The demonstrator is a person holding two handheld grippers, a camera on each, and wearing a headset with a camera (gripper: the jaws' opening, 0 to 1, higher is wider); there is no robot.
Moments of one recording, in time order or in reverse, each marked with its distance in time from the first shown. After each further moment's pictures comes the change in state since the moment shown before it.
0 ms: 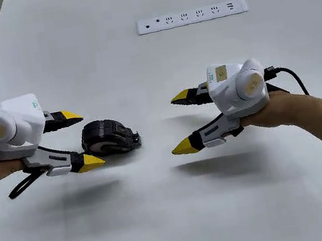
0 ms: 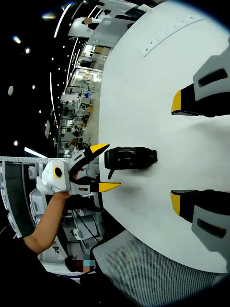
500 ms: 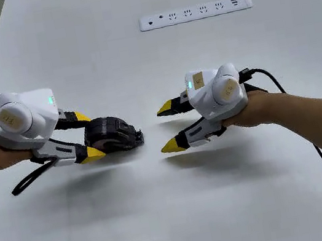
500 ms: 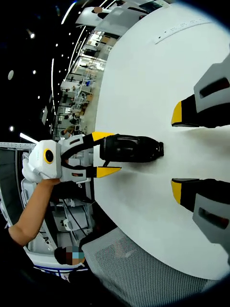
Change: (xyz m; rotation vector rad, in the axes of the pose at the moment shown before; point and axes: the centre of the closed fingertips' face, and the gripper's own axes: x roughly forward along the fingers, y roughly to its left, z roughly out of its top) left arm 0.011 0.003 -0.008 0.085 0.084 -0.053; right arm 0.035 0.009 0.002 -0.090 0.050 0.078
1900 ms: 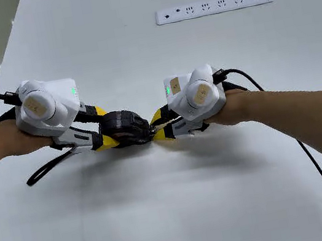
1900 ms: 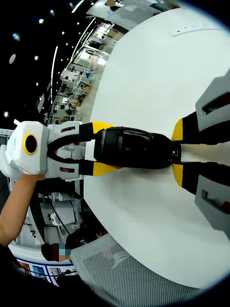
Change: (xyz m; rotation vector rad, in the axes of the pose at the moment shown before) left arm 0.007 0.004 -0.001 0.024 0.006 -0.038; right arm 0.042 -0.007 0.007 -0.087 0.077 0.038
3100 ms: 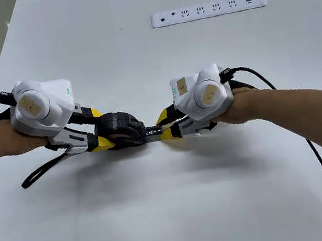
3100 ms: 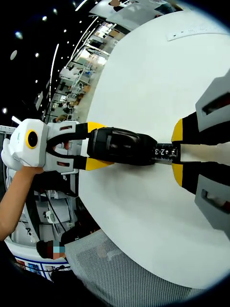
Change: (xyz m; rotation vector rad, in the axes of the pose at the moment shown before) left arm 0.000 -0.001 0.000 -0.002 -0.005 -0.013; right arm -0.020 0.002 -0.016 -0.027 0.037 -0.001
